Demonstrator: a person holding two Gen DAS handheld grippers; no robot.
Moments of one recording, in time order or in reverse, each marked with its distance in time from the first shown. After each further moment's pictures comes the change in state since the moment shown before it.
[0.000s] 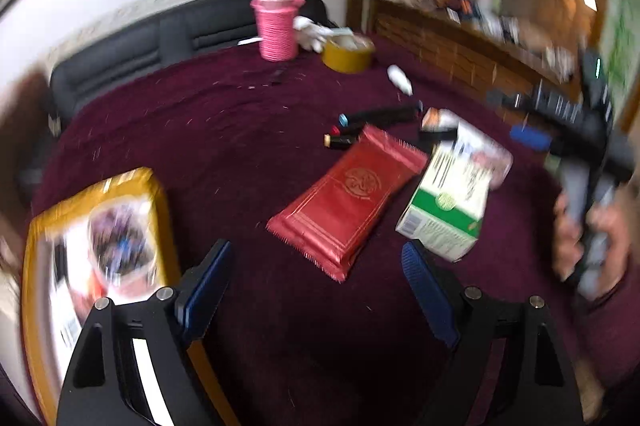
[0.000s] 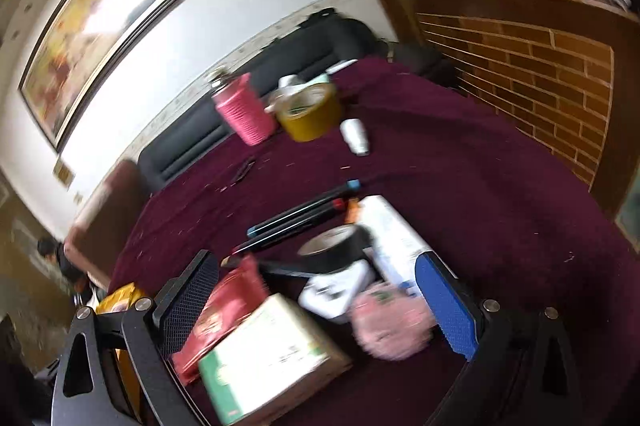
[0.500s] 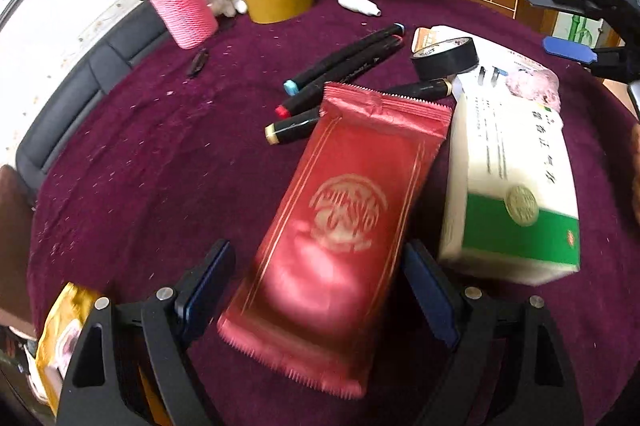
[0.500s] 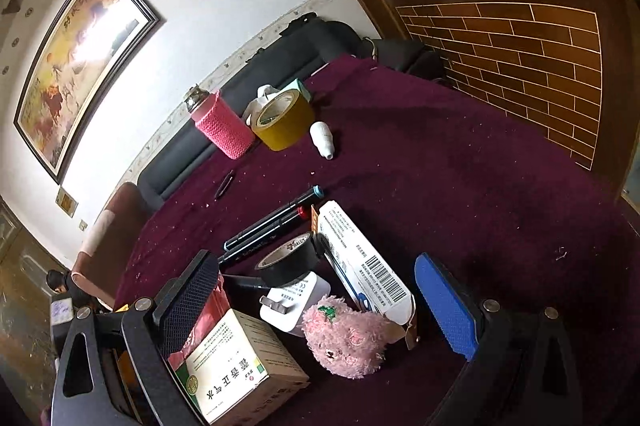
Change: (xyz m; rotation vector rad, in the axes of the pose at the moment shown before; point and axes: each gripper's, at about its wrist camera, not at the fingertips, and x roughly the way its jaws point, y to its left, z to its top) left arm 0.118 -0.033 0.031 0.300 0.160 -0.014; right arm 0.008 -0.037 -0.002 0.077 -0.013 0.021
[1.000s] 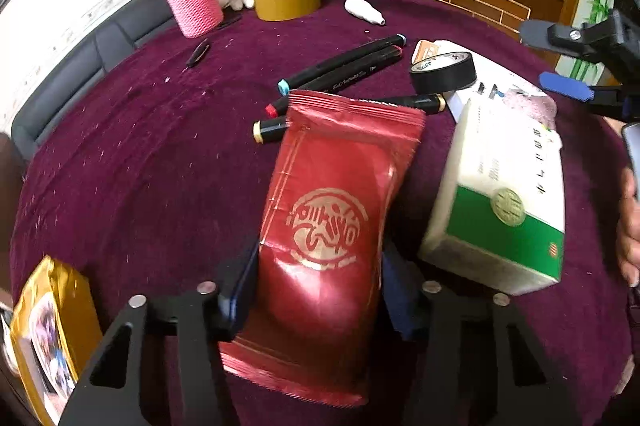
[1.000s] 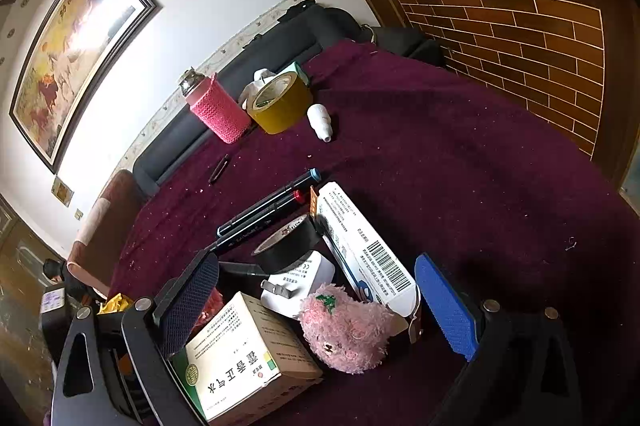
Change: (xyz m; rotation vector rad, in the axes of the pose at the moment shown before) left arm -0.010 -0.007 -0.005 -0.131 -0.010 -0.033; right arm 0.010 0.000 -0.005 -0.014 0.045 -0.018
